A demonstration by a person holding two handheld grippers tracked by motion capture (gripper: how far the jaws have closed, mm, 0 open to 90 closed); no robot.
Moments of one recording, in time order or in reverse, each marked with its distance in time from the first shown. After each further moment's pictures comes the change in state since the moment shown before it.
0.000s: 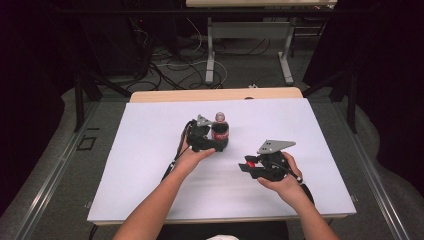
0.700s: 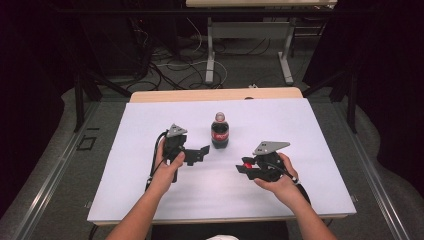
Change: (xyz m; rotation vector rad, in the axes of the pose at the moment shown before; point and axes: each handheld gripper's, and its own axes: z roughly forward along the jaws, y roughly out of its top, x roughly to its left) left arm 0.009 -0.032 -0.078 -0.073 -0.007 -0.142; right arm 0.001 -0.002 0.012 0.029 0.016 -0.012
